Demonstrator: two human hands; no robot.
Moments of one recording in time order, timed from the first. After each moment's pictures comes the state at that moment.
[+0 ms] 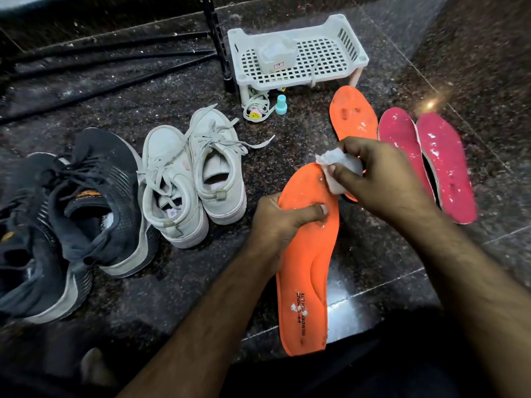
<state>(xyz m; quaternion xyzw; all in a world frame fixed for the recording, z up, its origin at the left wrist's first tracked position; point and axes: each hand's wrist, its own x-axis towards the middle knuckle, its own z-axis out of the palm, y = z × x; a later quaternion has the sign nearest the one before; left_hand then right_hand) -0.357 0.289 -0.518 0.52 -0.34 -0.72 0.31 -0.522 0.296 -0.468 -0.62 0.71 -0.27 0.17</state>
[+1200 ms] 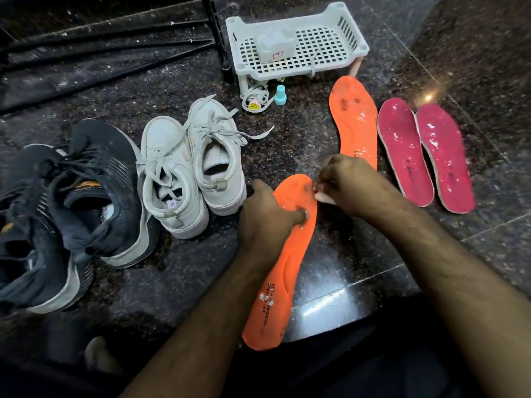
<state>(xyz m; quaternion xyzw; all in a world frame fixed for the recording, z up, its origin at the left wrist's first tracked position) -0.341 0.284 -0.525 0.67 -0.61 -0.40 0.14 -0.517 0.284 -0.512 -0.71 0.68 -0.06 0.18</state>
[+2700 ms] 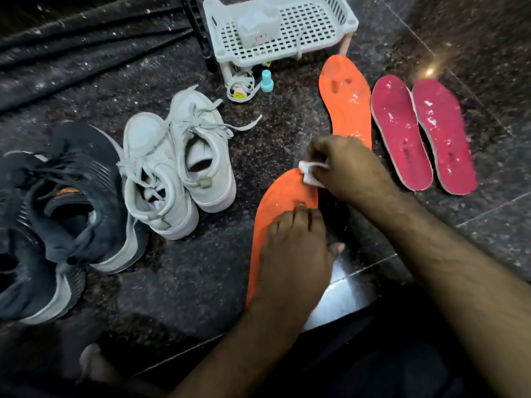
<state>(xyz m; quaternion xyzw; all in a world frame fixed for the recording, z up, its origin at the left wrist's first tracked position) -0.356 0.352 -0.529 0.45 -0.89 -0.09 -0.02 -0.515 0.284 -0.514 -0.62 0.74 -0.18 0.19</state>
